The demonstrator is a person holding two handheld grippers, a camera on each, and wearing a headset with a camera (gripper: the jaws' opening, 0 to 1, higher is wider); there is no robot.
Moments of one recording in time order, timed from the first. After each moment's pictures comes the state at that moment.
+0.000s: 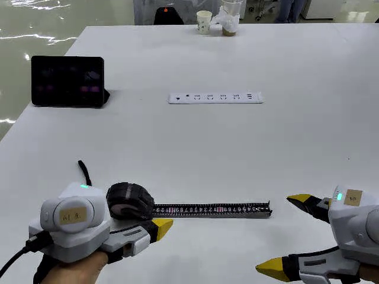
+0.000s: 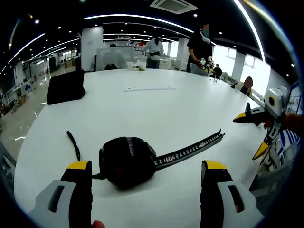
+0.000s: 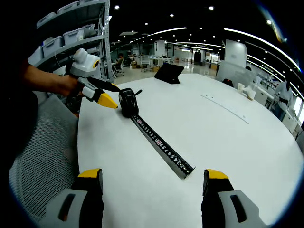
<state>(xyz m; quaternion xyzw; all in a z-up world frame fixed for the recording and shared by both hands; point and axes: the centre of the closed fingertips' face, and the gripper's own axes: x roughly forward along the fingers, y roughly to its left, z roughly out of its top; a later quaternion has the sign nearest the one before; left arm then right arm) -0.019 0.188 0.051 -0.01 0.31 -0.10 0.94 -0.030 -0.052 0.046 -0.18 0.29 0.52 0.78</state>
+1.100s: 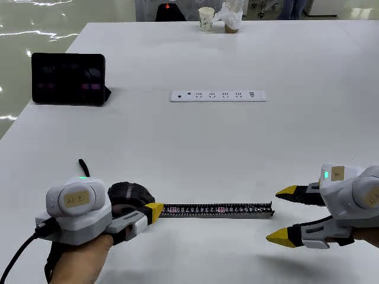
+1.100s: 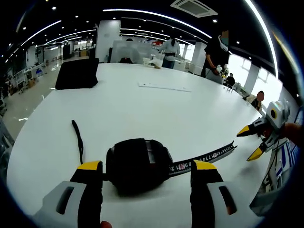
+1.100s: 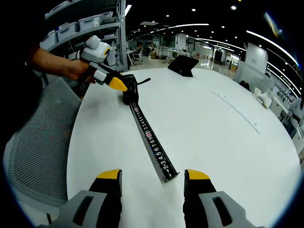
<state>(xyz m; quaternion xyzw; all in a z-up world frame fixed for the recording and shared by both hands) 0.000 0.207 0.035 -0.07 0.33 -0.04 0.94 0.007 -0.058 0.024 -0.24 0.30 0.58 0.72</state>
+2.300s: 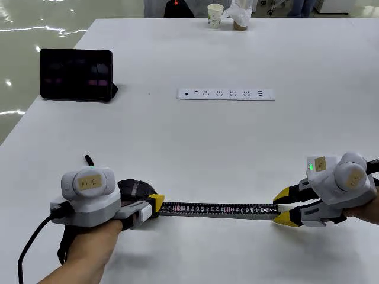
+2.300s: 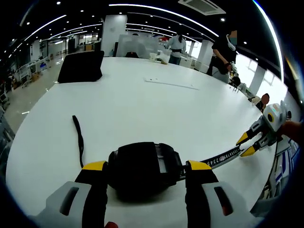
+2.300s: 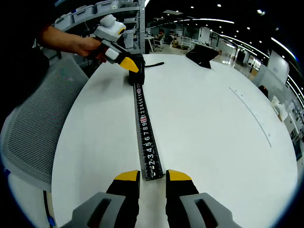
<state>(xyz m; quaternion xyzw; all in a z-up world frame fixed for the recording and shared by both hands) 0.013 0.212 0.022 -0.08 0.35 -0.02 0.93 0.030 -0.058 -0.005 -0.31 0.31 0.63 0.64</state>
